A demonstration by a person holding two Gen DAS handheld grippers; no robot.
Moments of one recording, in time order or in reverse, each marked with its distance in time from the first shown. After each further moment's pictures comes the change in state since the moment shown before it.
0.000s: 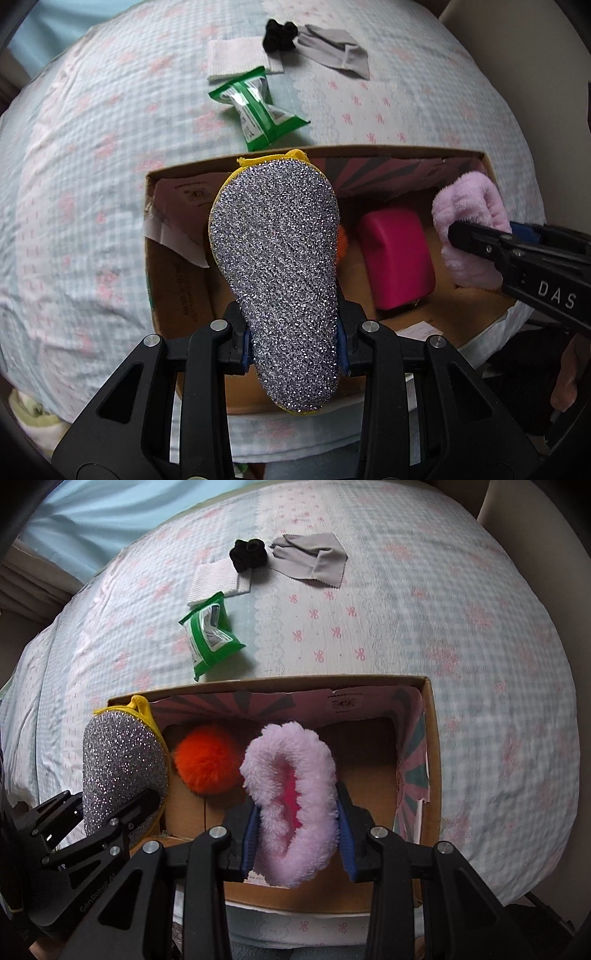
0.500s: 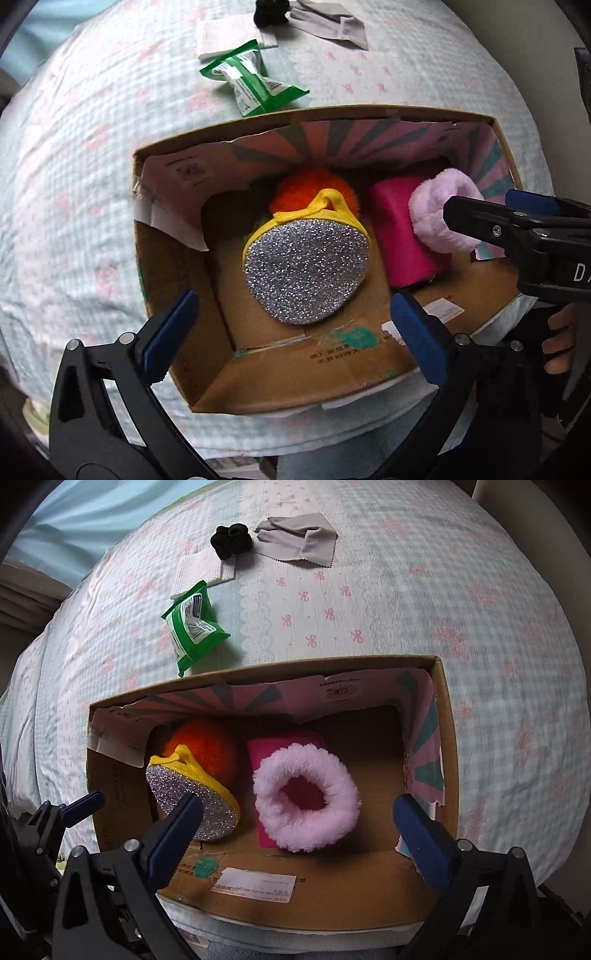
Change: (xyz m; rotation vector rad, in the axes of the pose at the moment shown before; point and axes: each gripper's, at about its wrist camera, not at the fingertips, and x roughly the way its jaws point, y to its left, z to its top) left arm 0.012 0.002 -0.011 0.038 0.056 0.031; right arm 0.027 -0.009 0.006 0.058 0.050 0.010
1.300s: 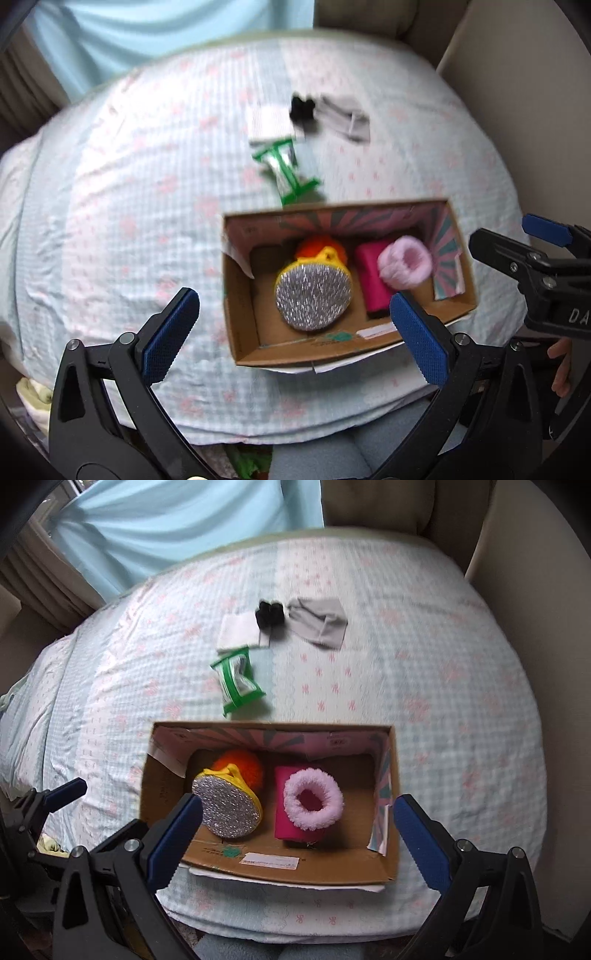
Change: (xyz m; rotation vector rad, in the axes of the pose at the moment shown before) left arm -0.148 0.003 -0.017 -0.087 -0.264 0.056; right arm -0.097 0.025 -0.022 -0.101 -0.195 -0.037
